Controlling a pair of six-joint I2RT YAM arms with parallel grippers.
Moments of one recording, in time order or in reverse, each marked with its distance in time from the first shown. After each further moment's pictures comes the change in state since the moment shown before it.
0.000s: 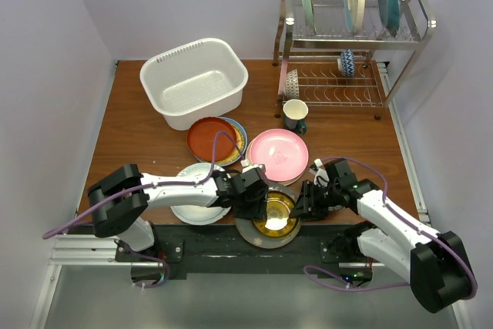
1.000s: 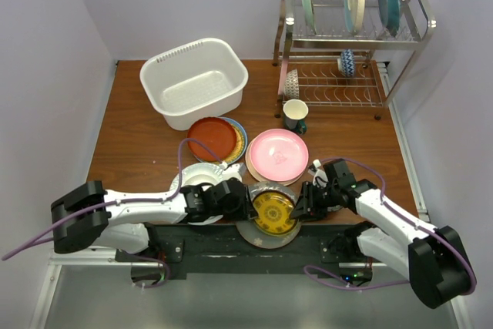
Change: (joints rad) left arm -0.030 -0.288 -0.299 0.290 -0.136 -0.147; right arm 0.007 0.035 -0.013 0.041 -0.010 0.000
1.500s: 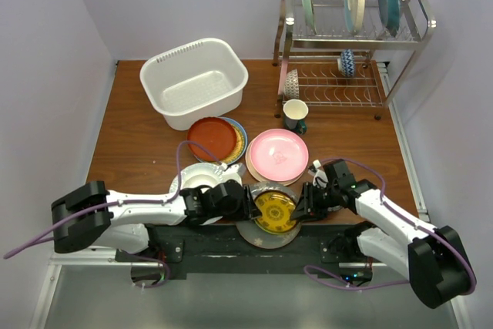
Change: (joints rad) left arm -0.006 0.001 -0.049 0.119 -0.005 -0.026; right arm 0.000 0.000 -0.003 0.000 -0.003 -0.002
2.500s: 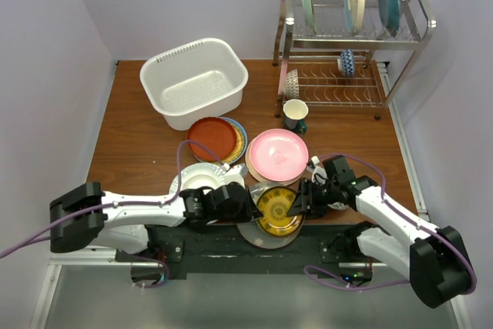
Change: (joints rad) left arm -0.043 -0.011 0.036 -0.041 -0.039 -0.018; right arm 0.003 -0.002 0.042 -0.032 -0.011 -0.021
